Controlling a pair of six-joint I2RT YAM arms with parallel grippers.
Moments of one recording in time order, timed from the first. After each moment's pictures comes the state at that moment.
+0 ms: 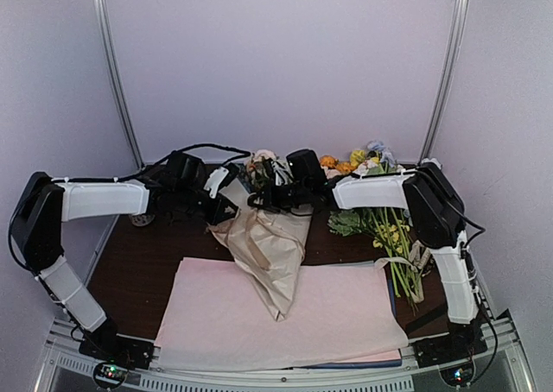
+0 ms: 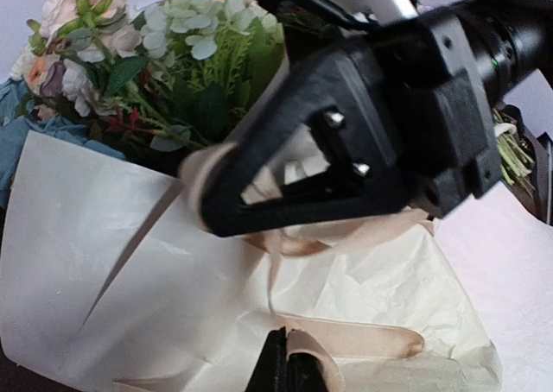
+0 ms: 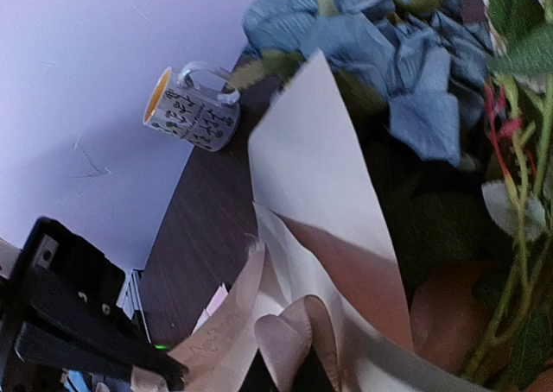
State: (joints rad) left arm -0.55 1.64 1.06 -0.12 0.40 0.01; right arm 0.74 2.25 1.67 0.10 -0.50 0.69
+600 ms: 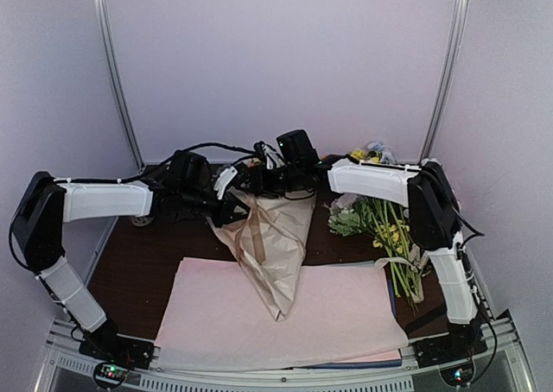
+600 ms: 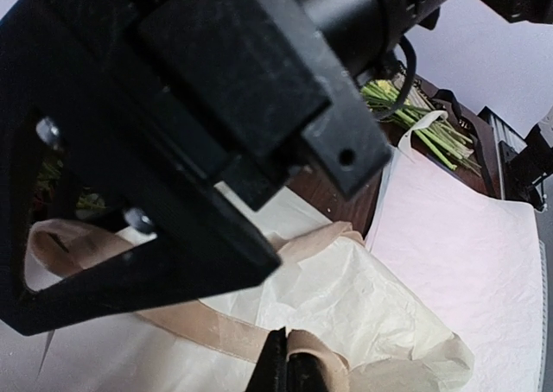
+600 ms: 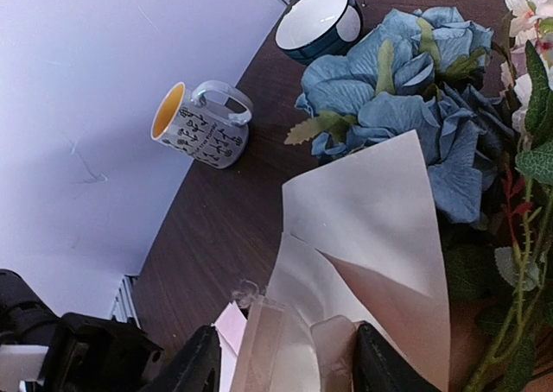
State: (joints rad) left arm -0.58 1.64 1.05 -0.04 0.58 0.11; right arm 0.75 2.29 1.95 -0.15 -0.44 0.63
